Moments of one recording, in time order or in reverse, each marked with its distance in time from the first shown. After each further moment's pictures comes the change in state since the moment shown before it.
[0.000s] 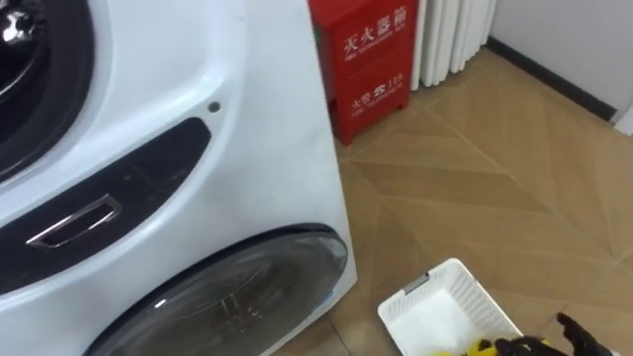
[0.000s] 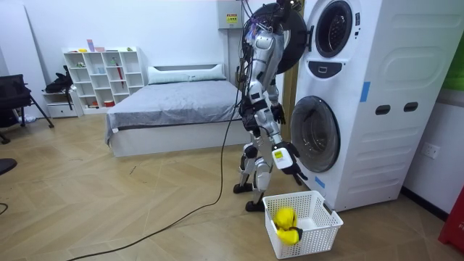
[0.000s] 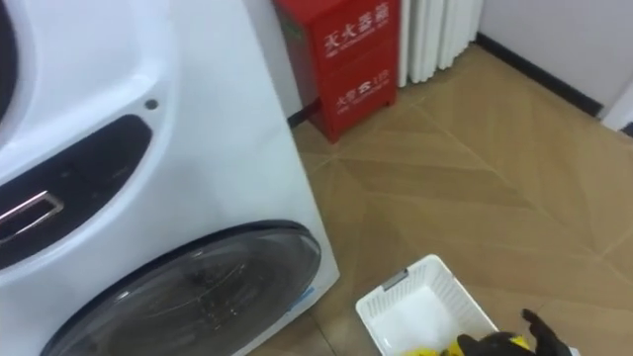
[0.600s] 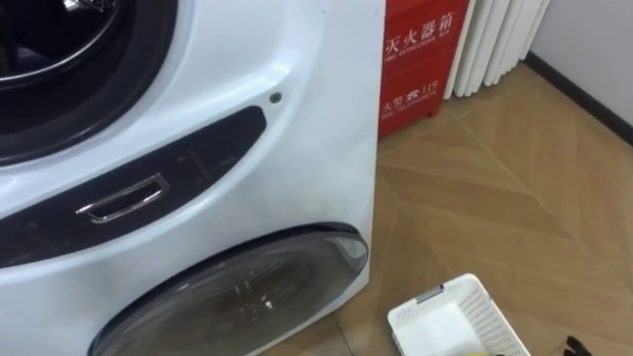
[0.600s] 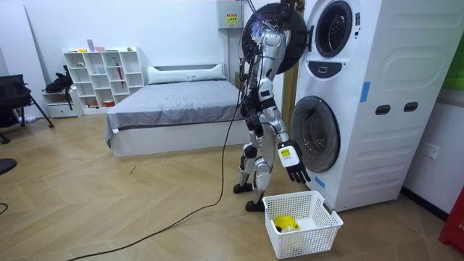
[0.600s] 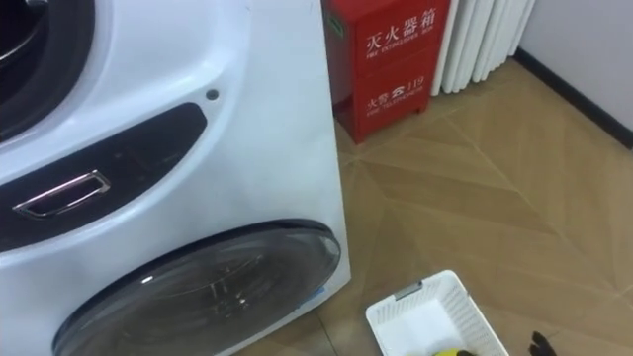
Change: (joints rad) left arm 0.015 0.014 0.021 -0.013 0.009 -0.006 0.000; right arm -0.002 0.016 -0.011 0.099 0.000 -0.005 -0.009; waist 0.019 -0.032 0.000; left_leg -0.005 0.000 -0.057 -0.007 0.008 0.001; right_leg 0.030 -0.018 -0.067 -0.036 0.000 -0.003
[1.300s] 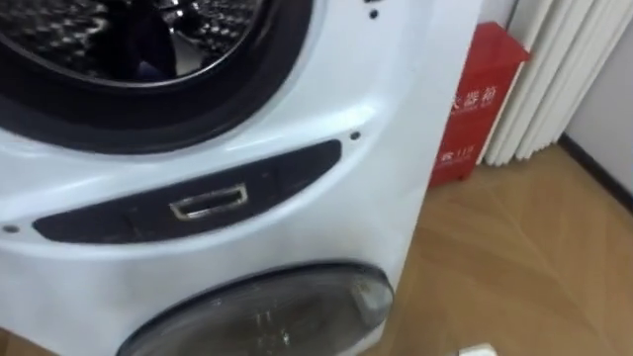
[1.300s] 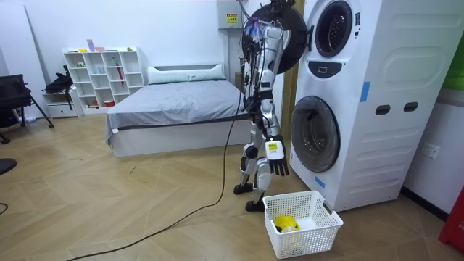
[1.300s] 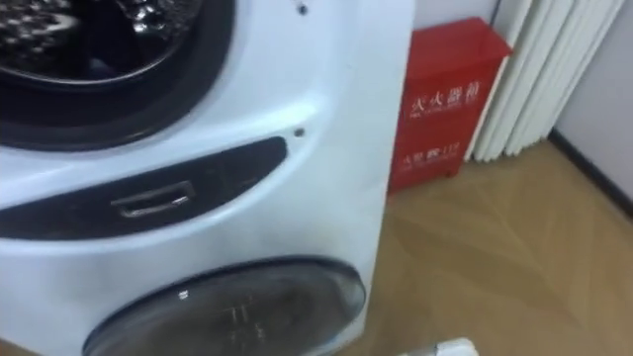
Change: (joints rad) left arm 0.116 -0.005 0.099 -0.058 0.051 0.044 -0.041; right arm 0.207 0.072 0.004 0.215 -0.017 0.077 0.142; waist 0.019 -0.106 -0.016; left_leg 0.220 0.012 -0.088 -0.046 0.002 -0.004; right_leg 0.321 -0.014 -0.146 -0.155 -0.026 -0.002
